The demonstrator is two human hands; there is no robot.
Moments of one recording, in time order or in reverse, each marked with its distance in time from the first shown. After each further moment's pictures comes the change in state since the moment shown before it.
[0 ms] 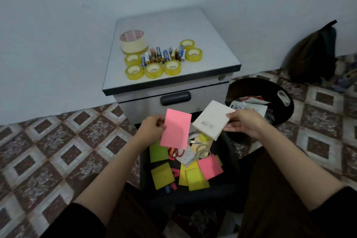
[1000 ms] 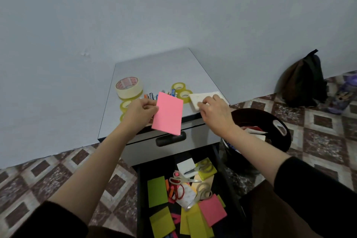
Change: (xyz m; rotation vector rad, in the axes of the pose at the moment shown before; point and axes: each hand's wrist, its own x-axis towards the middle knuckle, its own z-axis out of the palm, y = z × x) left_hand 0.049 0.121 -0.088 -0.259 0.178 0.143; right_hand 0.049 -0.092 0.040 -1.382 0.594 -1.342
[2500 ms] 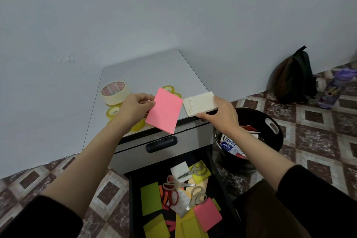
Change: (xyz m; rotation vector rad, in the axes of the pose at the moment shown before) left_hand 0.029 0.020 0.017 0.029 -0.054 0.002; right_hand -0.014 0.039 -0.003 0.504 -0.257 0.664
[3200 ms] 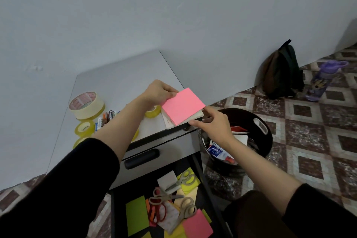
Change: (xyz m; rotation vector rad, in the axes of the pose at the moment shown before) left_hand 0.096 0.049 0.098 0.267 -0.300 0.083; right_hand 0.013 0.043 0.001 0.457 -0.052 0.103
